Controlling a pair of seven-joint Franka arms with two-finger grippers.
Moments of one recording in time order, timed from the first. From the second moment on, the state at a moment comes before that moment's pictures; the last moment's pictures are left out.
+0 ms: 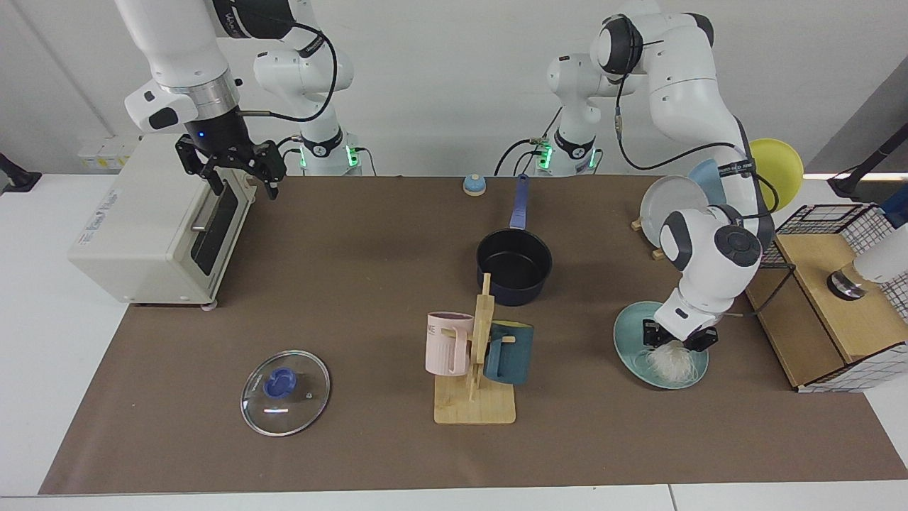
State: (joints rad) left arm -0.05 0.56 0.07 -1.61 0.01 2.28 0.25; right arm 0.03 -0.02 0.01 -1.60 -0.02 1.64 0.18
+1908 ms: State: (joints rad) left arm -0.27 0.14 -0.22 -1.89 0.02 1.97 -0.41; right arm 0.02 0.80 0.01 -1.13 -0.02 2.04 0.19
